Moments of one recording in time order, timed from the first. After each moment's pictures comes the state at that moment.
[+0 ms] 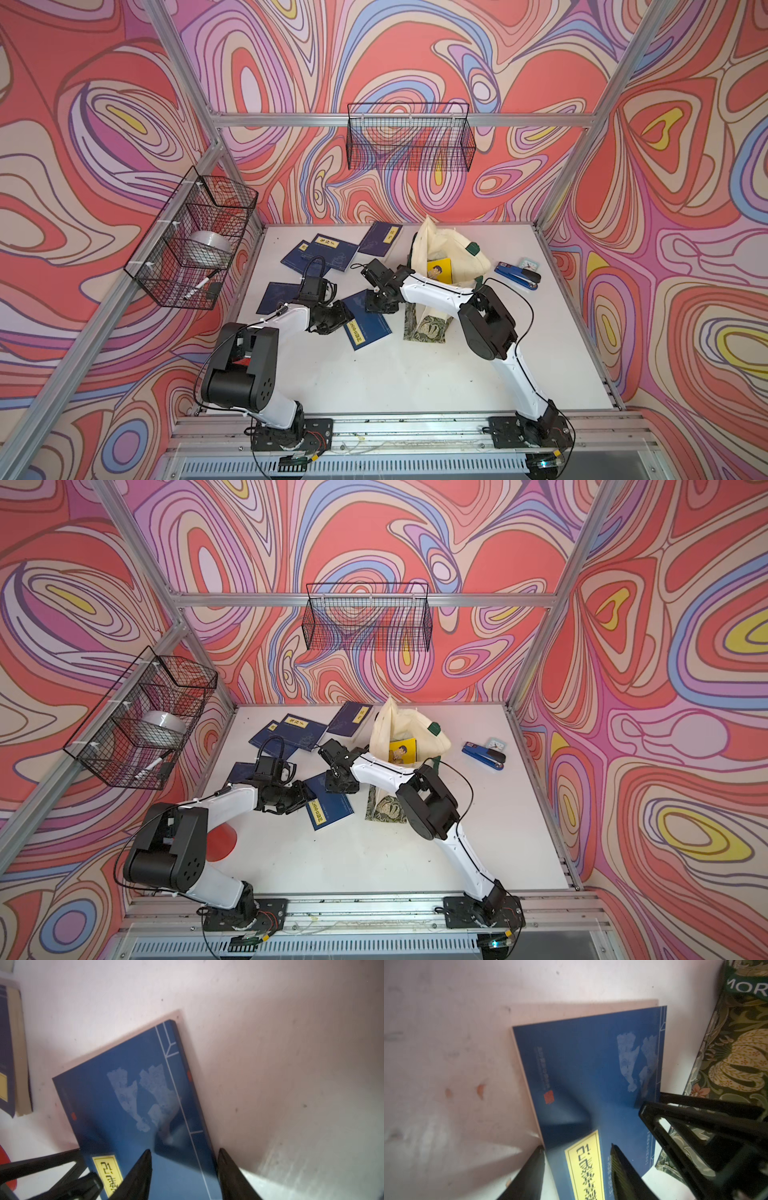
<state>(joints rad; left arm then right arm) -0.15 1.53 0.71 -0.28 0.40 -0.64 0.82 2.32 1.90 -0.75 -0.09 0.70</state>
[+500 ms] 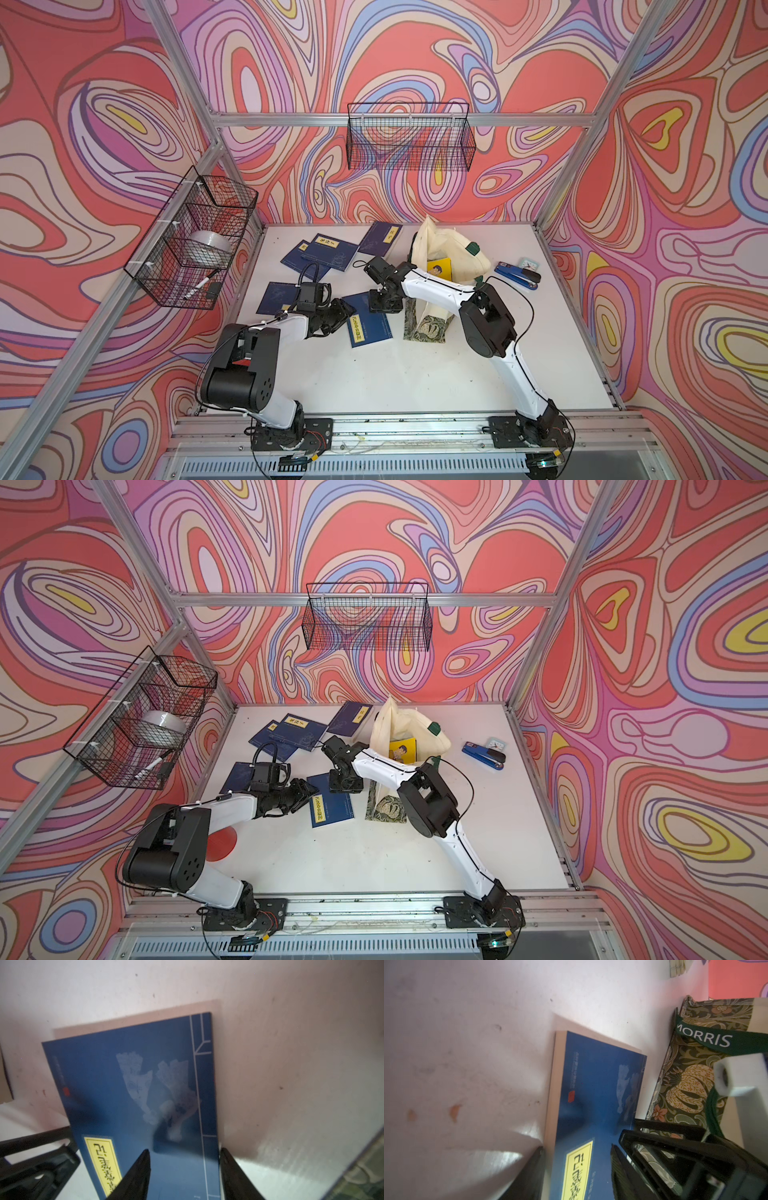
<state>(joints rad) -0.13 1.55 0.61 0.02 0.47 -0.83 0.79 2.33 1.92 -0.83 -0.16 0.68</state>
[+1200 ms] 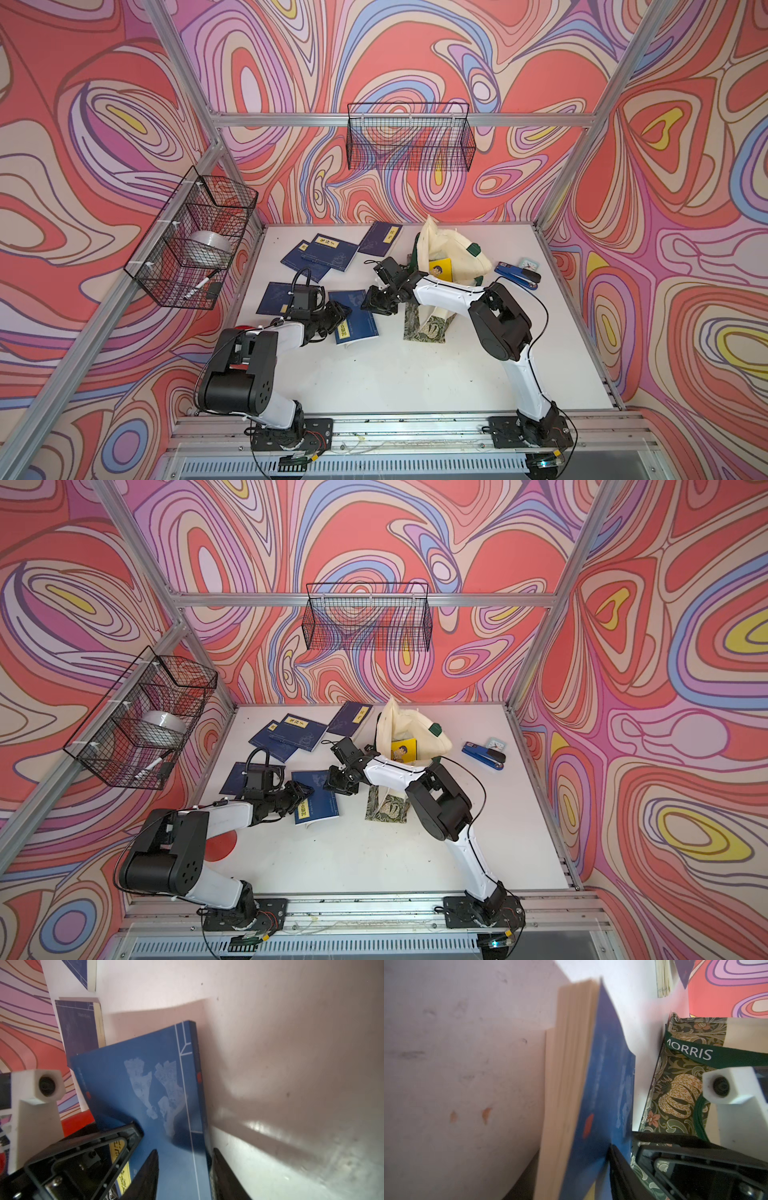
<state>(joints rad) -0.08 1.52 0.51 0.16 0.50 -0.85 0.77 2.20 1.62 -0.36 -0.38 0.91</state>
